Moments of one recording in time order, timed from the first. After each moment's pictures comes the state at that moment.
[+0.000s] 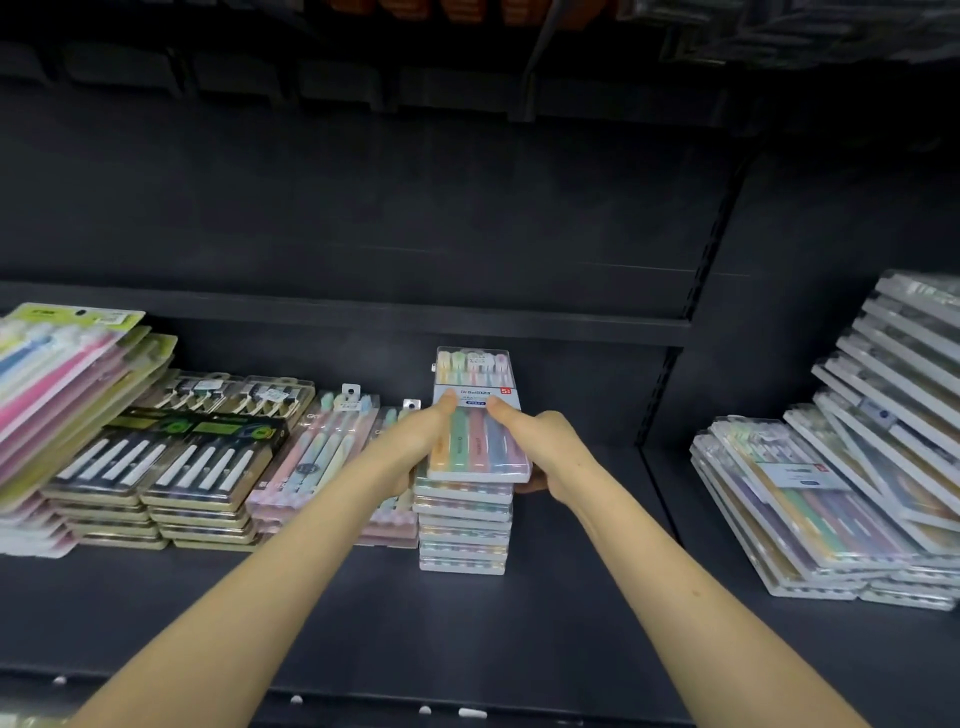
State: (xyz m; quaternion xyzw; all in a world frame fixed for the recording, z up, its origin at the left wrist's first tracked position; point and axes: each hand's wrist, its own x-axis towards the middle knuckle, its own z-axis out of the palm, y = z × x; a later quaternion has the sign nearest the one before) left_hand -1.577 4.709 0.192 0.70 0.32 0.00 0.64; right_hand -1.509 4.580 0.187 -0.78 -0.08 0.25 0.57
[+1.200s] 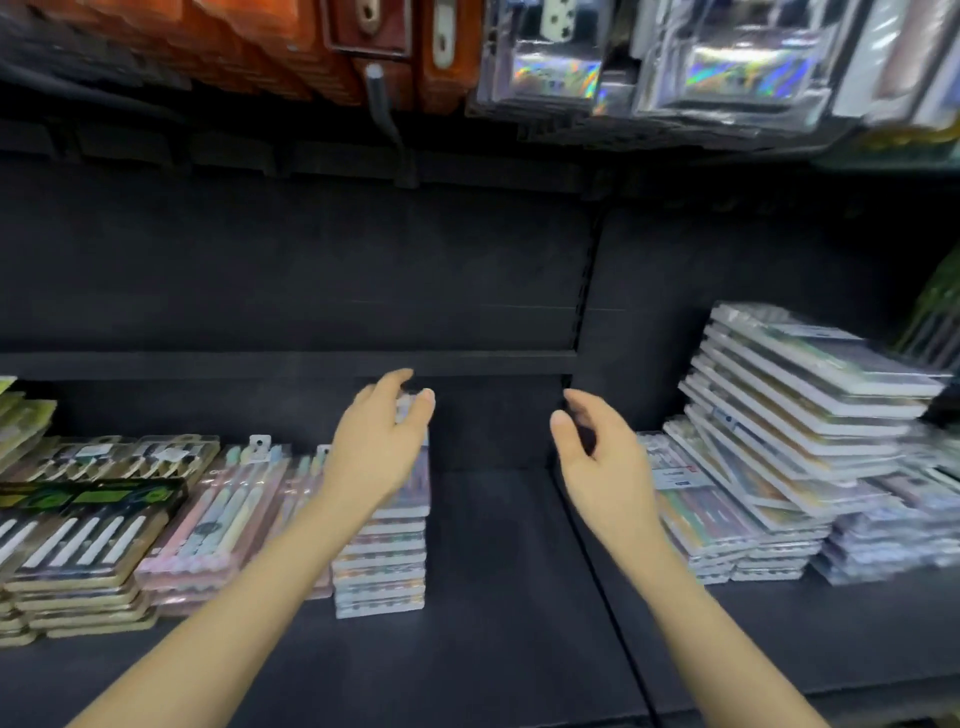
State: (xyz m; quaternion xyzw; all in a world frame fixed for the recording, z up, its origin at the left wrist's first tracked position) left_hand -1.583 4.651 0.235 0.86 0.14 0.28 0.40; right_hand -1.548 4.451 0.234 -0.83 -0.18 -0.17 0.50
